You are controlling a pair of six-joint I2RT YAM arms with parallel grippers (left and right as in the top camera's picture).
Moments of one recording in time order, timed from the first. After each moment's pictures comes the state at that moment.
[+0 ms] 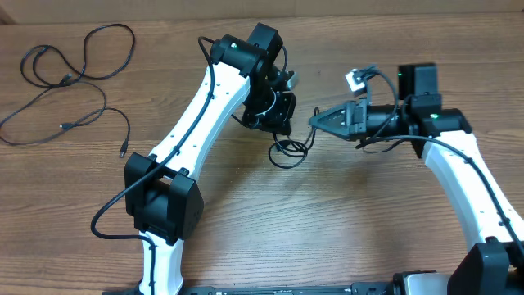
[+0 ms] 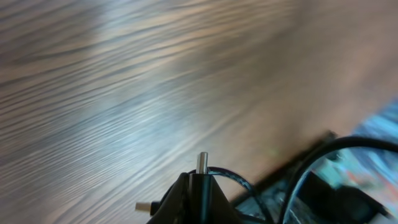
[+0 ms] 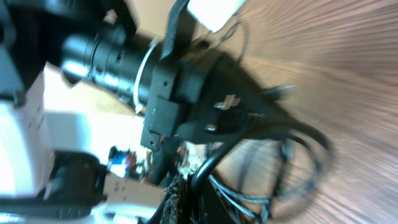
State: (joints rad) left arm -0.47 2.11 2.03 -1.41 0.46 -0.24; right arm 0.06 1.52 1.14 -0.58 -1.24 0.38
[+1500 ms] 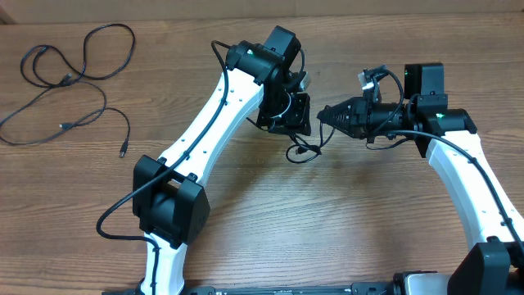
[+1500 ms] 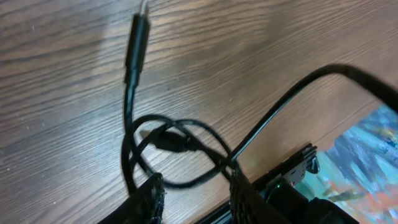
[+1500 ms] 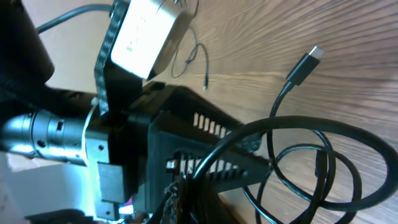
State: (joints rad) left arm -0.54 2.11 2.03 -1.33 0.50 -0.37; right arm 0.05 1.52 1.14 -0.57 -1.06 0.57
